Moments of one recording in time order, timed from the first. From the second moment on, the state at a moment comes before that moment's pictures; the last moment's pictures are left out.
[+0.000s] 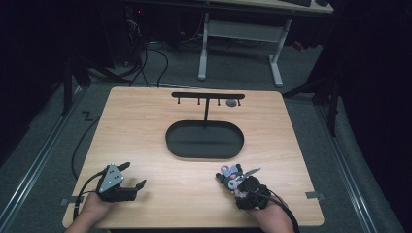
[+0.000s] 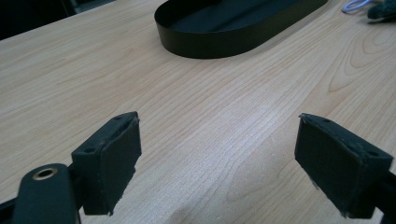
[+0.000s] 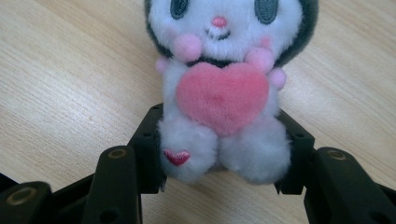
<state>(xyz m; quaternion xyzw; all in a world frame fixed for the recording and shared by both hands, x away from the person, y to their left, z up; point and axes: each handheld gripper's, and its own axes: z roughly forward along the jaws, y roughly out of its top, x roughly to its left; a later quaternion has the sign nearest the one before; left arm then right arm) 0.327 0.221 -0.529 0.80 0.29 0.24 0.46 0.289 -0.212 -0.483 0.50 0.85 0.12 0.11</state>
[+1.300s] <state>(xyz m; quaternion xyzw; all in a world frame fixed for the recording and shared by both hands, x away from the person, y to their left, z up) 0.324 0.224 -0.529 0.79 0.30 0.25 0.47 0.314 -0.231 -0.441 0.54 0.82 0.16 0.12</state>
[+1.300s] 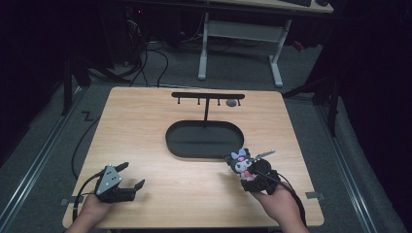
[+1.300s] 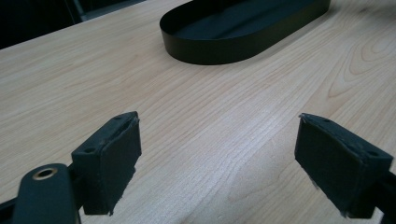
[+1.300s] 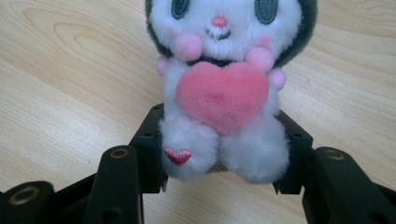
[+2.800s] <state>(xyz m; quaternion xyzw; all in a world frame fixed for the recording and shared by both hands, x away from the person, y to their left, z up) 0.324 0.224 -0.529 0.80 0.29 0.24 0.47 0.373 -0.190 -0.423 0.52 0.83 0.18 0.14</state>
